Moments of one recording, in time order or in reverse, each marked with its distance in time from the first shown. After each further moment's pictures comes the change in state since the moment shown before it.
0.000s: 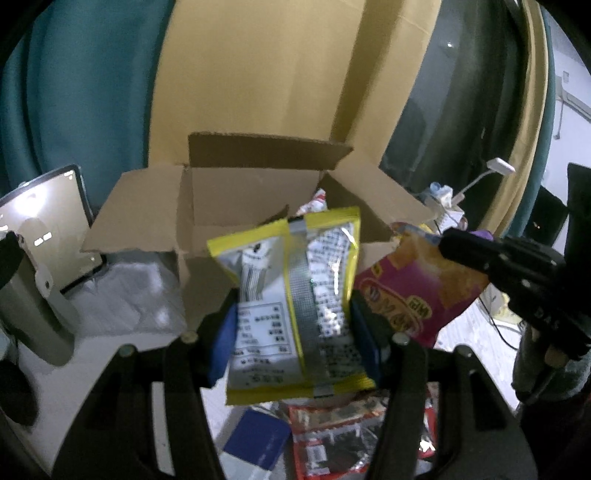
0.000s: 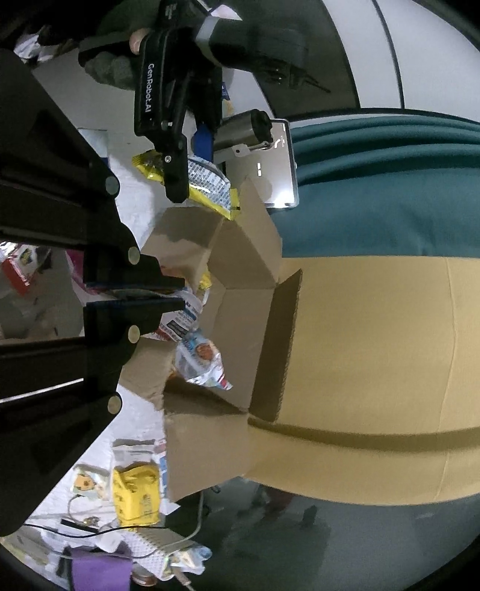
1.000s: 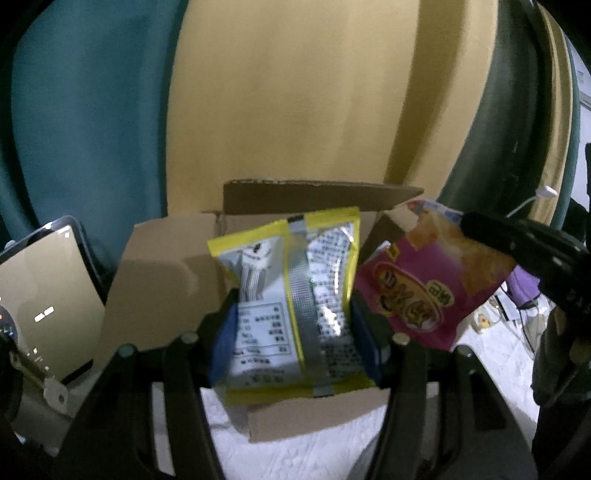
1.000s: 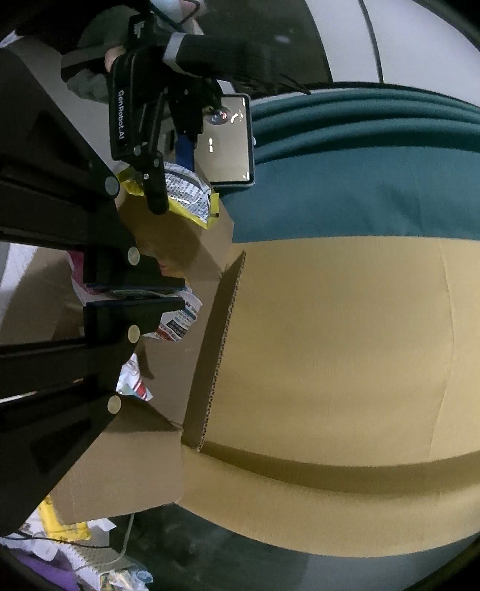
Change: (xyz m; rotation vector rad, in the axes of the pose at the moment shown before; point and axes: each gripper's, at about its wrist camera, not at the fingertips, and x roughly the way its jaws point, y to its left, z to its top) left arm 0.071 0.059 0.072 0.011 -0.048 0.085; right arm 0.084 -0.029 0.077 -0.001 -0.080 0.012
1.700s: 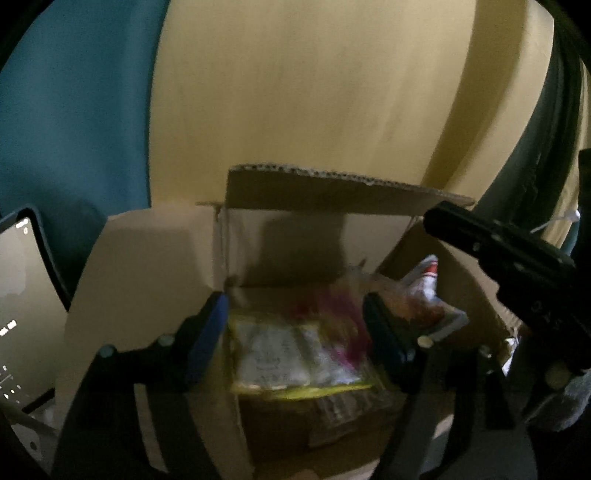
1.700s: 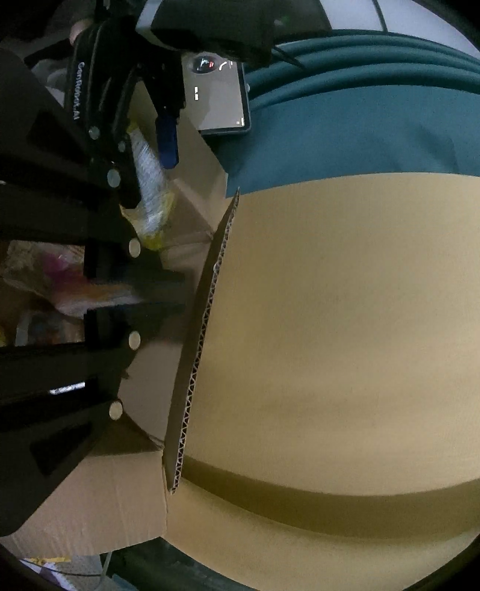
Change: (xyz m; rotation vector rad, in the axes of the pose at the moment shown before) left arm 0.071 0.022 0.020 -0.076 0.071 -0.003; right arm 0.100 -0.030 0.011 0.041 0.037 -0.055
